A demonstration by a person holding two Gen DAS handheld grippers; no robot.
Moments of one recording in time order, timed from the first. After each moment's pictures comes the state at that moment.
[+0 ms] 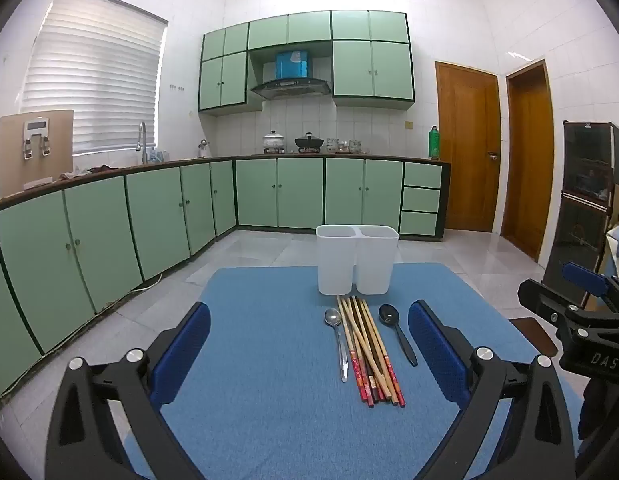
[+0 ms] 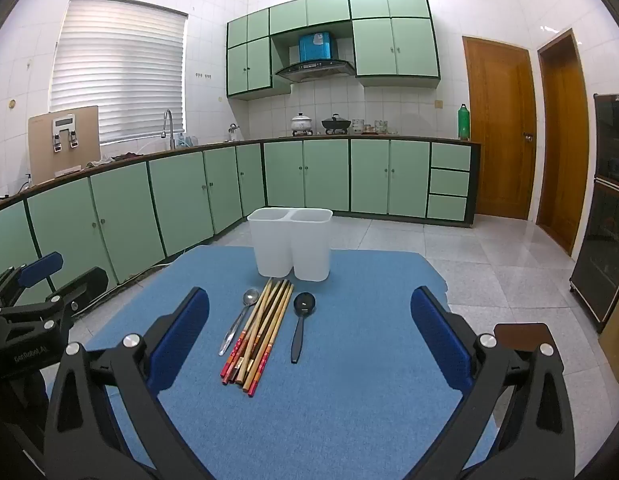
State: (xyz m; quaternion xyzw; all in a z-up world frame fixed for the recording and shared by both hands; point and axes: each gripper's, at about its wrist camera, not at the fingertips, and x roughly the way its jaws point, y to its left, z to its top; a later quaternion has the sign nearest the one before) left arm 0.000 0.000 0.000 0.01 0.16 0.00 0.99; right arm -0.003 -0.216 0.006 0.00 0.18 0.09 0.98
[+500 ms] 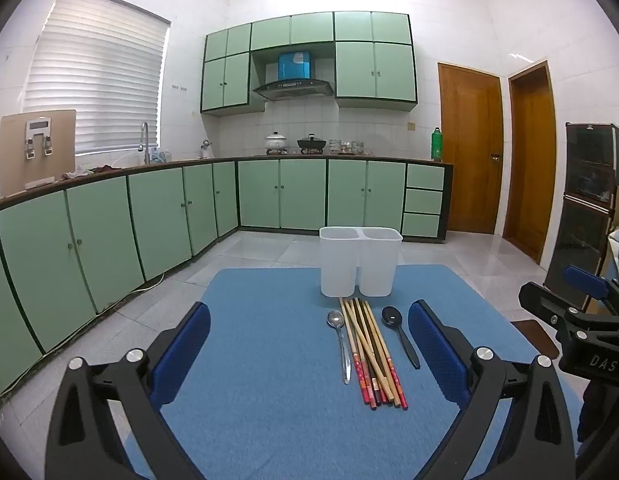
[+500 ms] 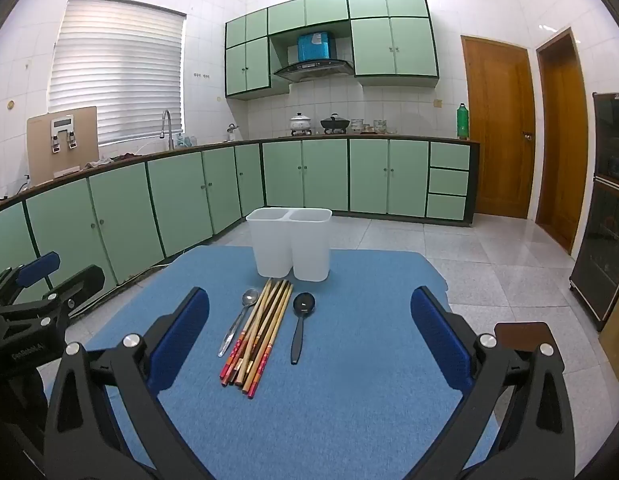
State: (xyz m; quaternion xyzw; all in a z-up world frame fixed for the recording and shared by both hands) left arm -0.004 -0.005 0.002 0.01 0.16 0.00 0.99; right arm -0.003 -0.216 0.005 0.00 0.18 0.09 0.98
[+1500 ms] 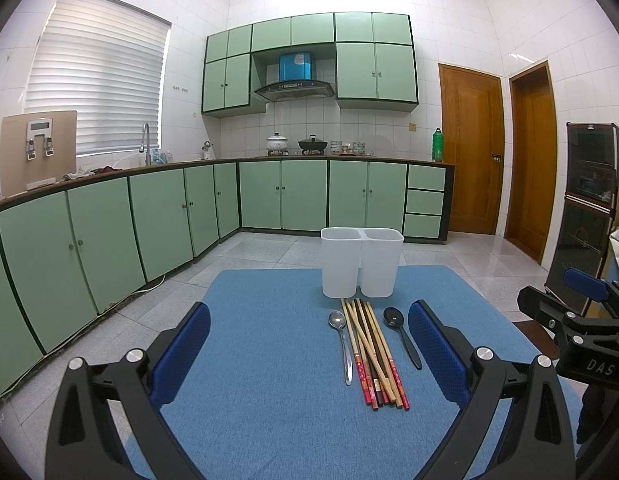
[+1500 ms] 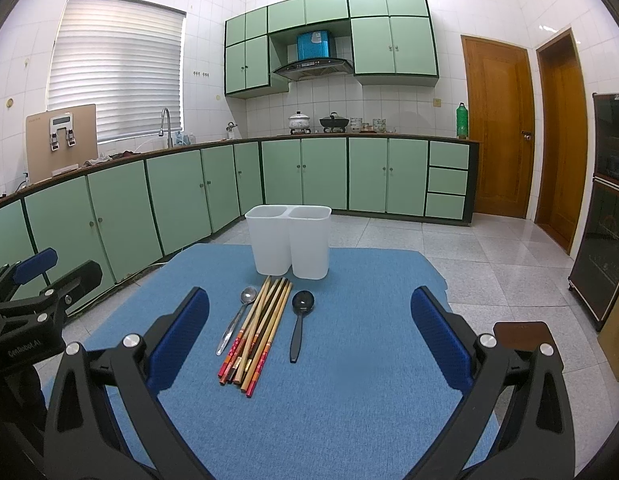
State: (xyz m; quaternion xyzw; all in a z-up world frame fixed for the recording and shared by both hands) left arm -0.006 0.005 0.006 0.00 0.16 0.00 0.99; right arm -0.002 -0.216 0.002 0.00 0.18 0.09 0.98
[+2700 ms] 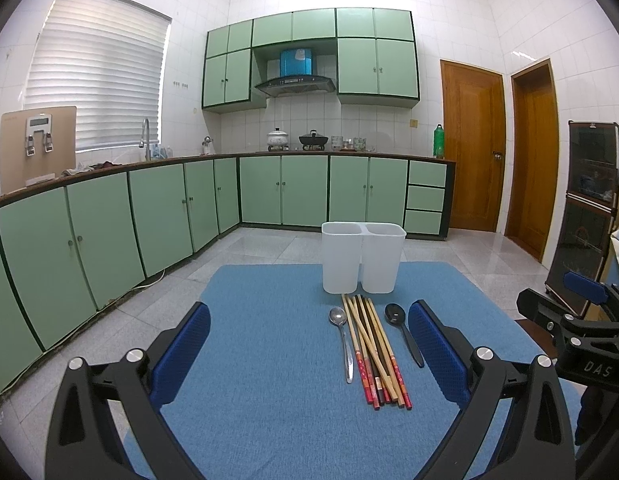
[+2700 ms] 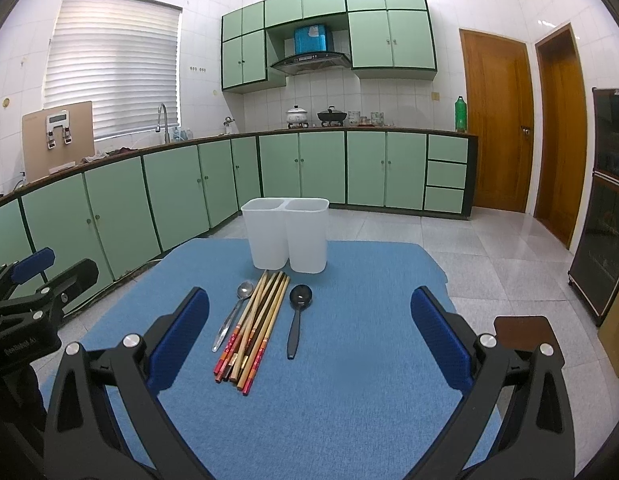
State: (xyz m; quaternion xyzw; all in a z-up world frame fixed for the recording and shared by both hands) left arm -0.004 0.005 -0.002 0.00 0.16 0.00 0.99; right arm 0.003 -0.221 -0.012 0.00 0.19 0.09 0.98
